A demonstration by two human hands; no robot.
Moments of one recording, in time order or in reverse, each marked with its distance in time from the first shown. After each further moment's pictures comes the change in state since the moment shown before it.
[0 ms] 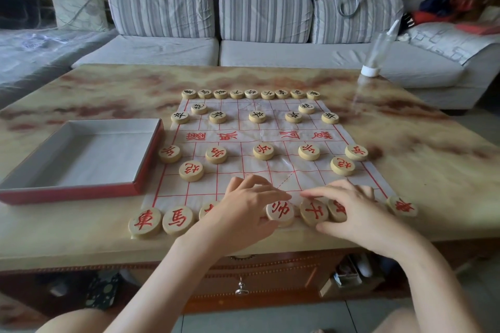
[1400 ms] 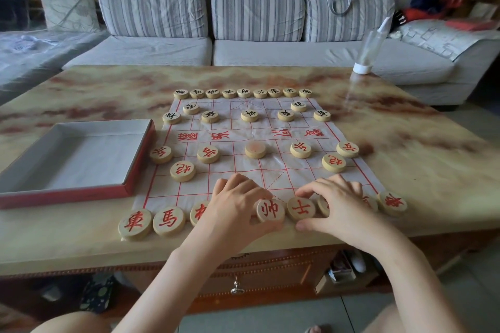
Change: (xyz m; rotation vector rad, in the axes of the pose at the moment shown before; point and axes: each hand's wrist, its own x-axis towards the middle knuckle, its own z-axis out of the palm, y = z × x) left_hand -0.003 0.007 0.010 0.031 0.159 -0.104; right_hand -0.002 -0.016 -0.002 -0.080 0.056 0.002
